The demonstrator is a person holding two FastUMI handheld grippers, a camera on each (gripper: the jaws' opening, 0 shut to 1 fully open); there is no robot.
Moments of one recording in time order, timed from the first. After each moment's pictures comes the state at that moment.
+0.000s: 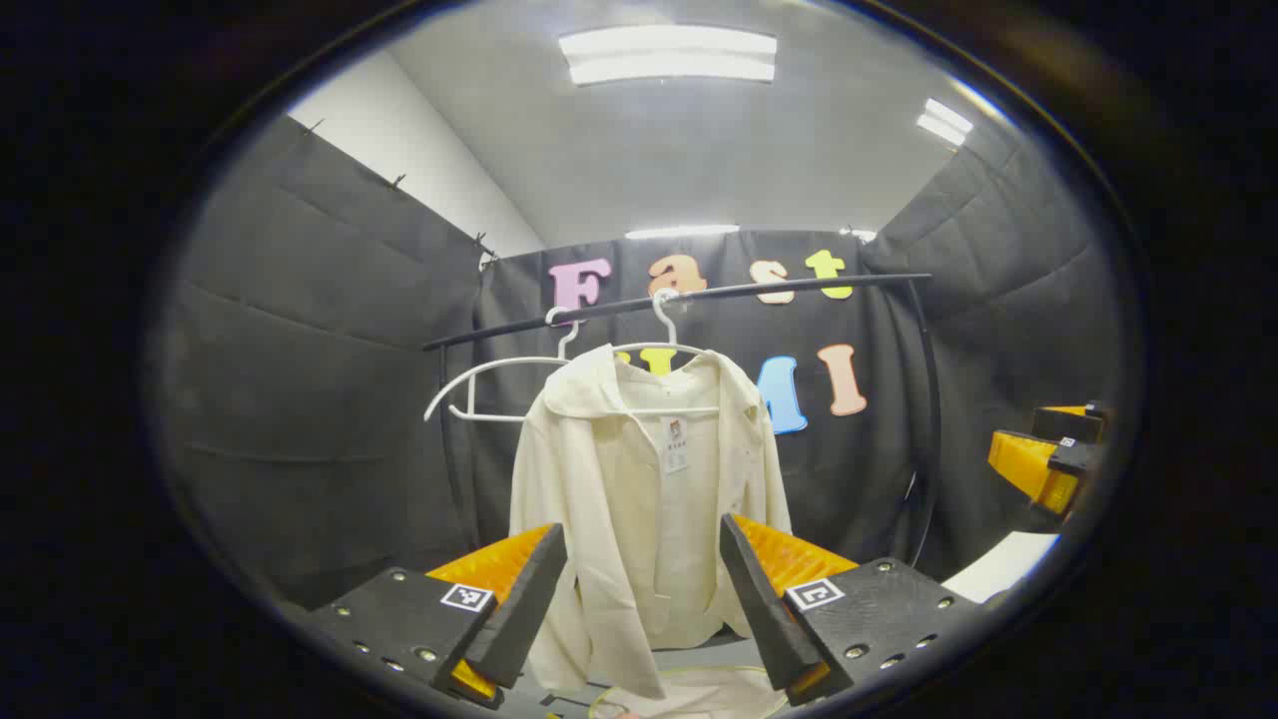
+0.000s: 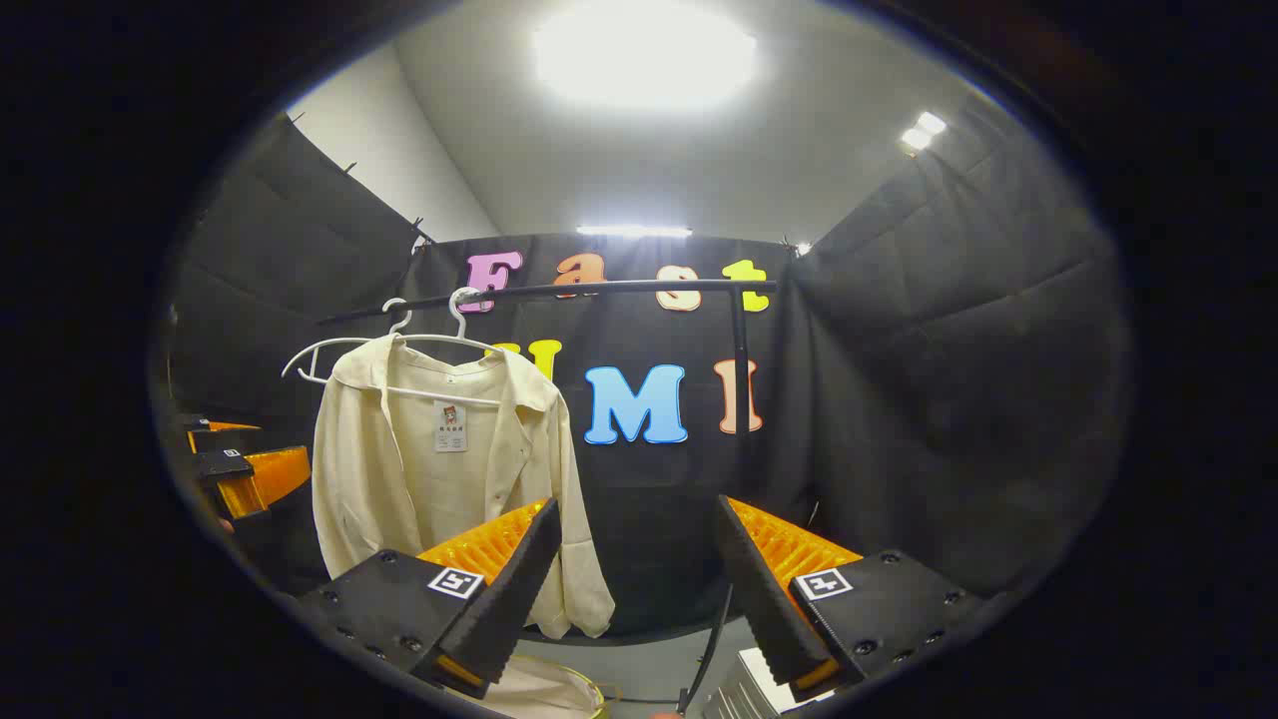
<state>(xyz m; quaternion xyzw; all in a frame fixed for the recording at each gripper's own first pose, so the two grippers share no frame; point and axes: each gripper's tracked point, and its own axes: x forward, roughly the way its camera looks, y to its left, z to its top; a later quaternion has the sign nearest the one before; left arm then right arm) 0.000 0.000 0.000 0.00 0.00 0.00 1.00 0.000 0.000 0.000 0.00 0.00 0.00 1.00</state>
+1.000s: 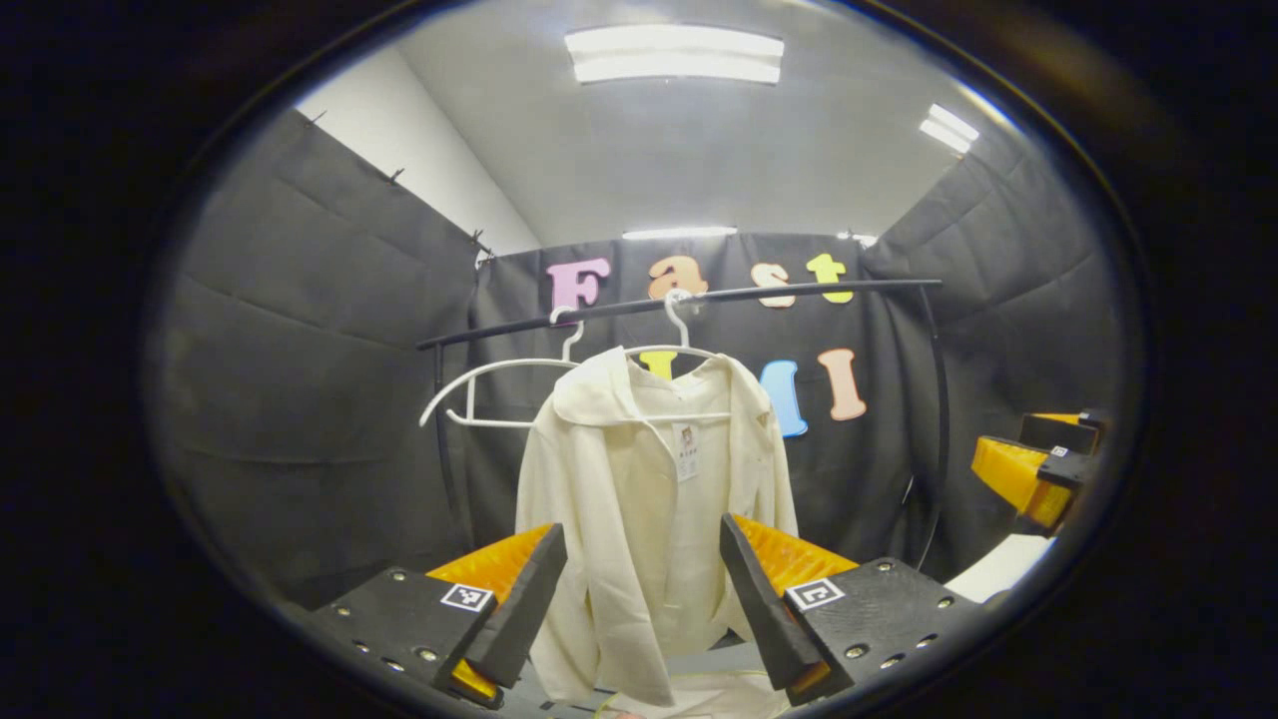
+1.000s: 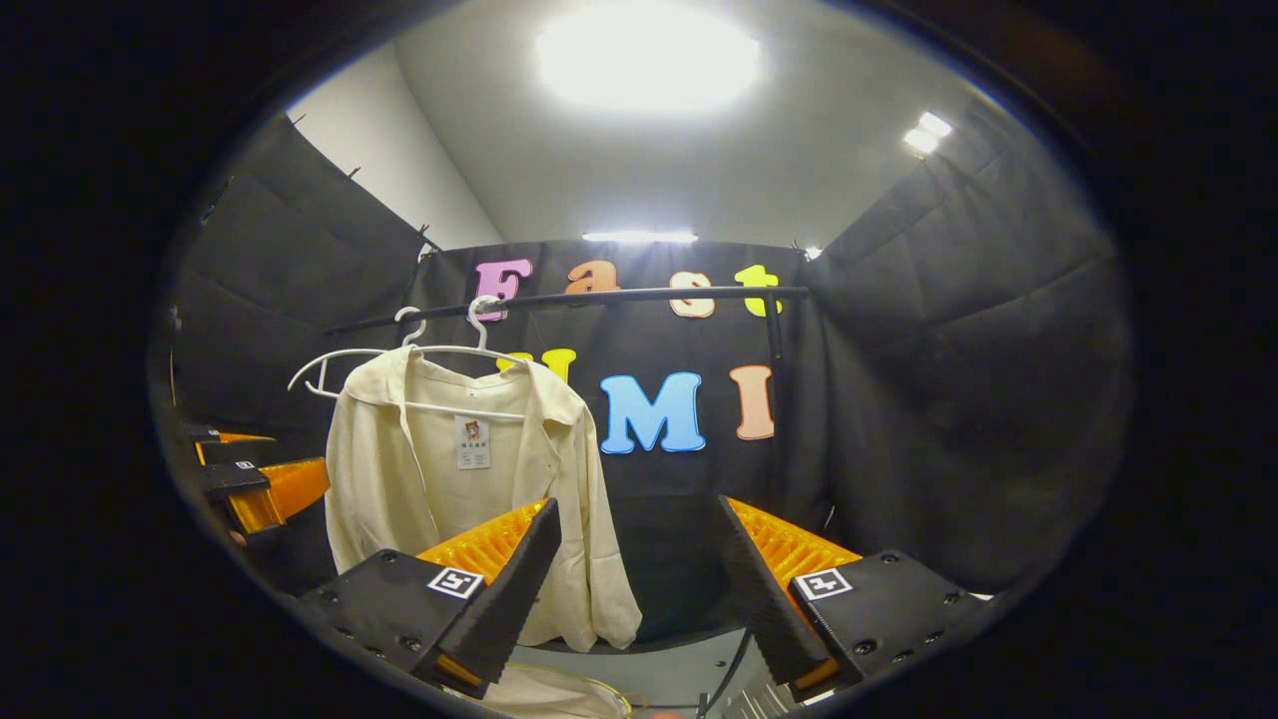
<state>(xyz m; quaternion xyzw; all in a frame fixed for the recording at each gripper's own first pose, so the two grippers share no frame) 0.027 0.022 0.004 -0.01 -0.01 -0.01 1.00 0.025 0.053 0.010 0.01 -0.01 0.02 1.00</state>
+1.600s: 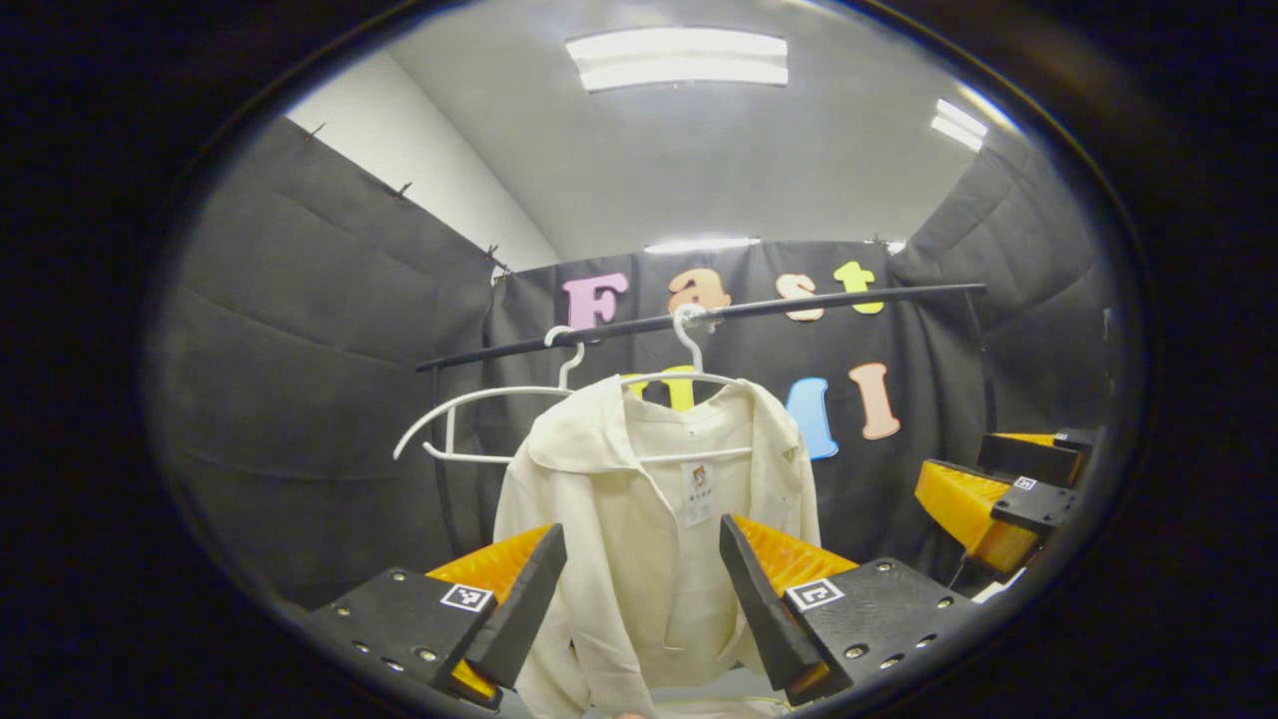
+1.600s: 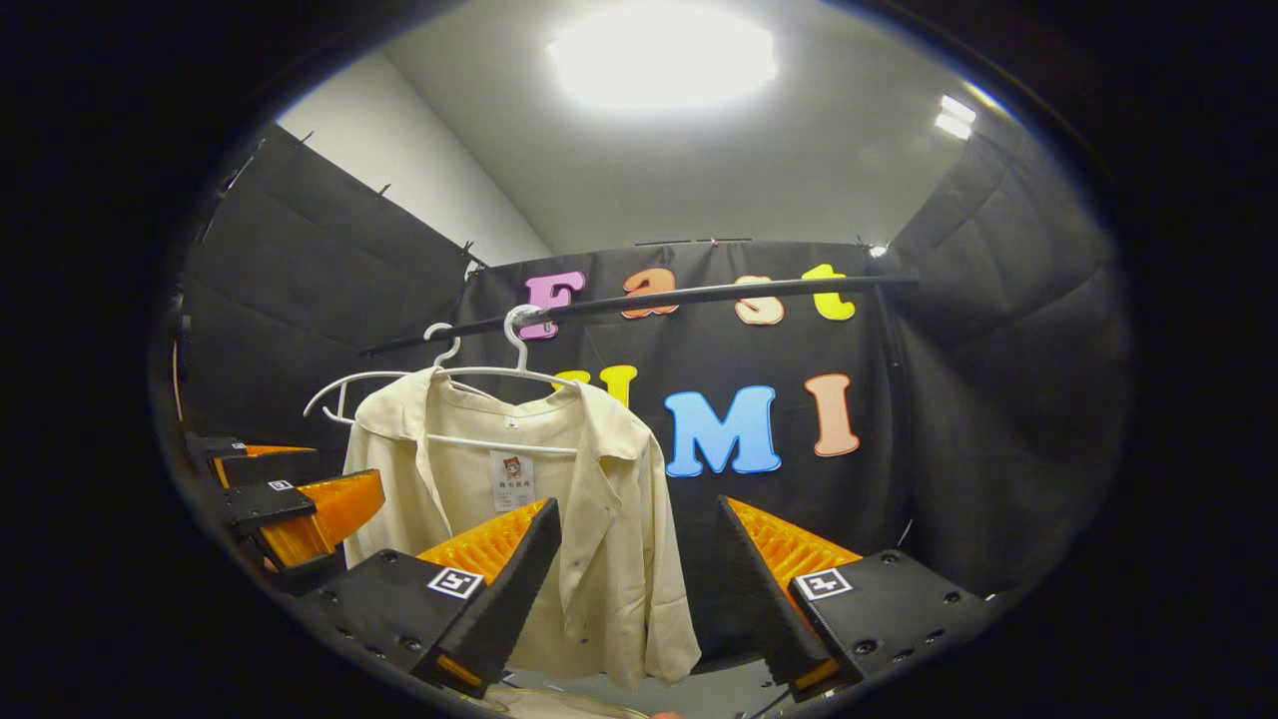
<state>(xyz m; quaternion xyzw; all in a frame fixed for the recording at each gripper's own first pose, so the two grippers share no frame) 0.097 0.001 0.022 0.00 -0.03 0.04 1.00 0.123 0.102 0.025 0.03 -0.04 0.12 0.99</state>
